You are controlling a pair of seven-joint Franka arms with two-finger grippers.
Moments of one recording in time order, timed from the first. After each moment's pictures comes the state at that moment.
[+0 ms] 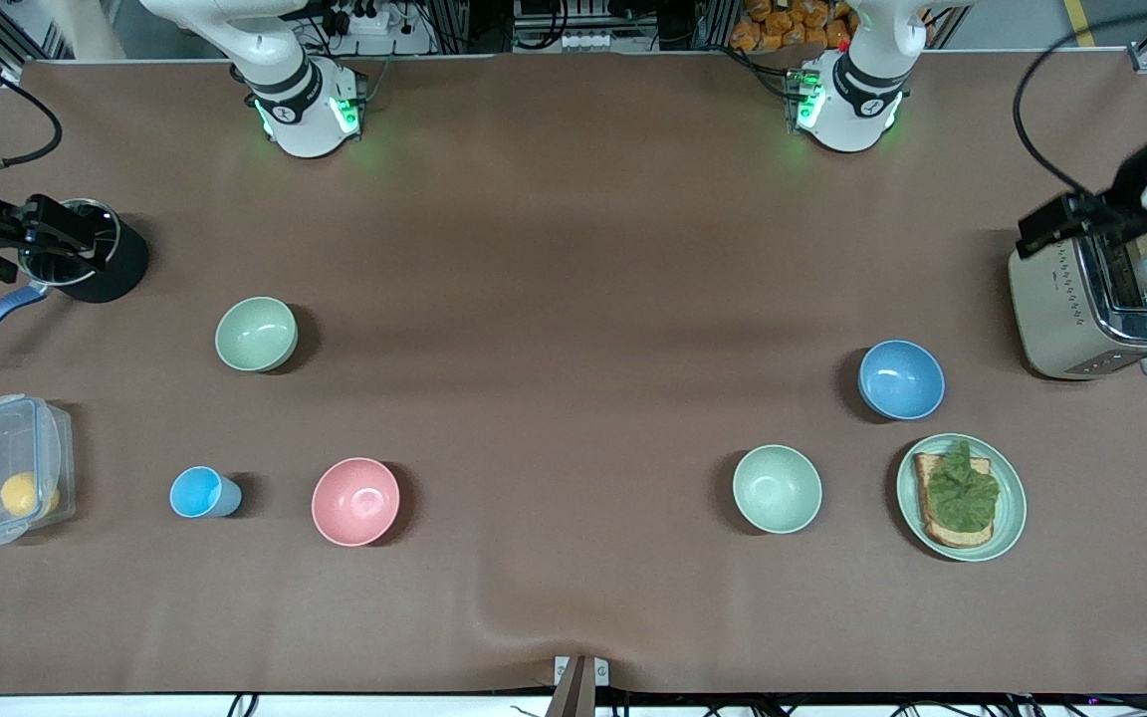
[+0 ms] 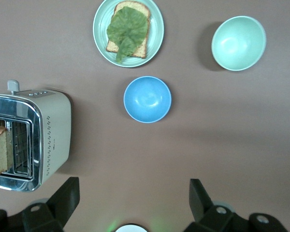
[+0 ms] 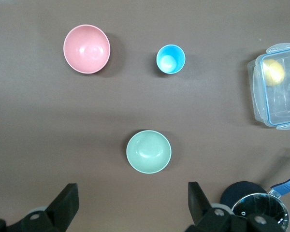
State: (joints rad) left arm 0.10 0.04 -0.14 -1.56 0.03 1.50 -0.15; right arm 0.06 0.00 -0.09 -1.58 0.03 1.57 -0.13
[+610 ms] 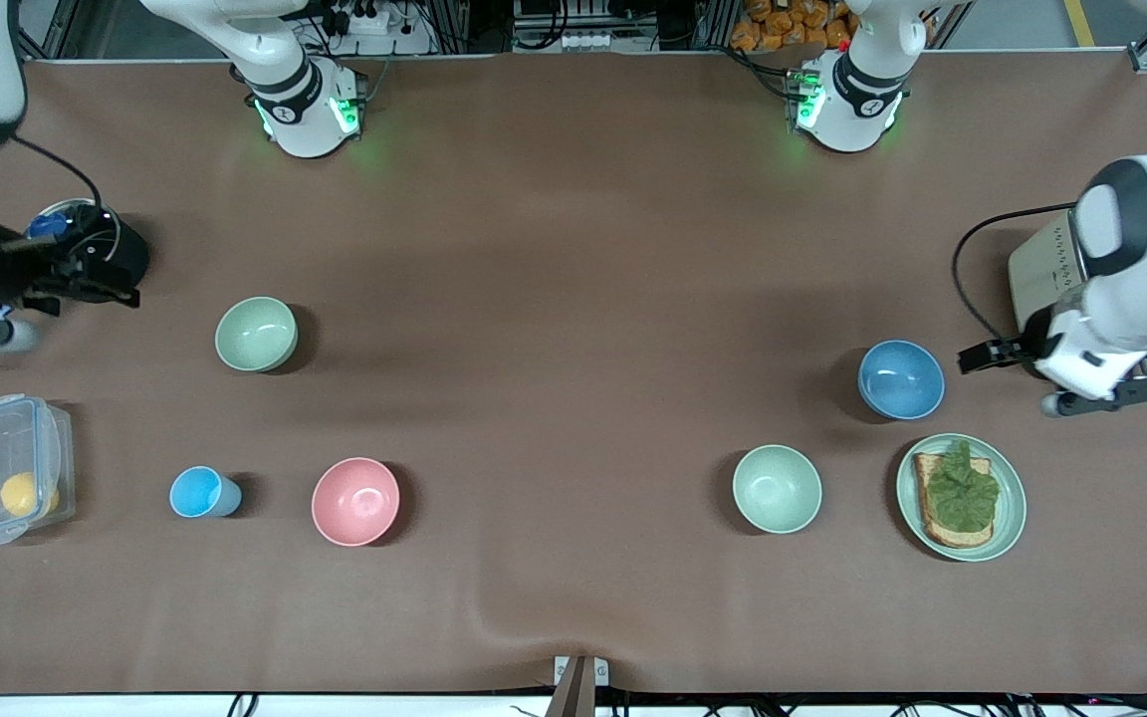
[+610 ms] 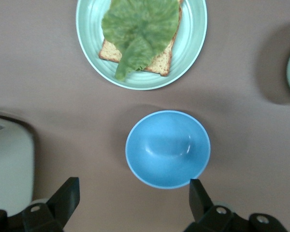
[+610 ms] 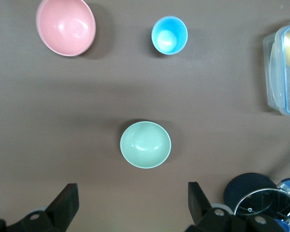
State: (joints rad) left arm 0.18 0.20 -0.14 -2.00 0.03 2.13 -0.14; right arm 0.04 0.14 -0.09 -1.59 0.03 1.57 -0.13
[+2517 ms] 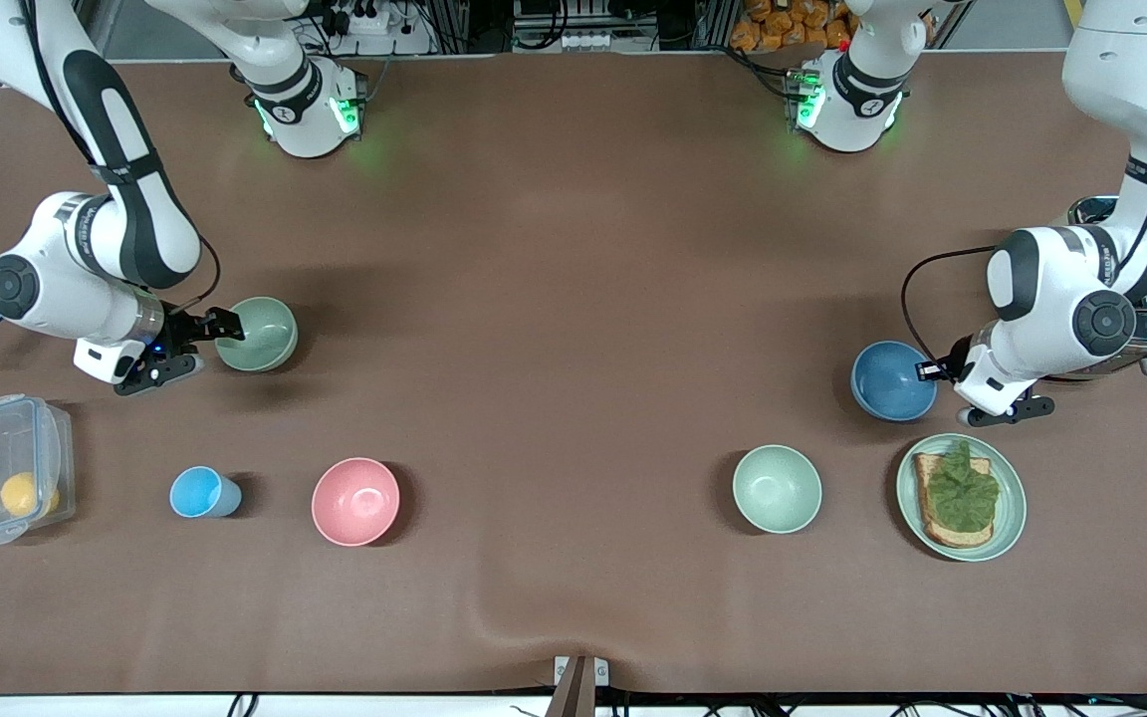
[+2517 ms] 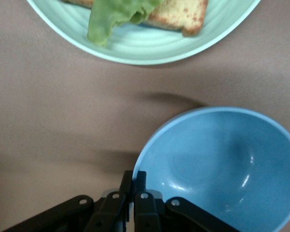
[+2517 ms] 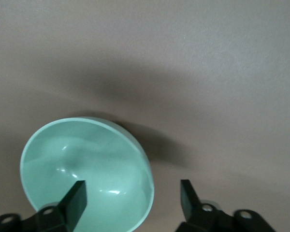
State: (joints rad) left arm 0.21 0.40 -0.14 -2.09 0.07 2.35 -0.14; right arm -0.08 0.25 -0.08 -2.25 0.09 2.34 -0.58
